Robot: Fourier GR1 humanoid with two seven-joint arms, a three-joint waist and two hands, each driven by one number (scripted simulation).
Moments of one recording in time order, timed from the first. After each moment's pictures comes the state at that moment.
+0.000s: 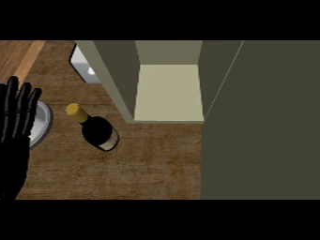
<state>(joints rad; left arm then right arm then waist) 0.02 0.08 -0.01 -2.10 -0.01 0.00 -0.01 -0.03 -0.10 0.00 -2.10 0.01 -0.01 0.01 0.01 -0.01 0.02</state>
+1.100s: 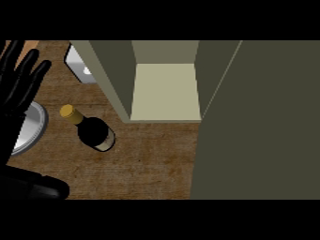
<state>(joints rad) -0.27 0.14 0.06 -2.14 0.30 0.01 0.46 0.19 -0.06 0.26 -2.47 -0.09 0.02 0.35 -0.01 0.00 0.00</state>
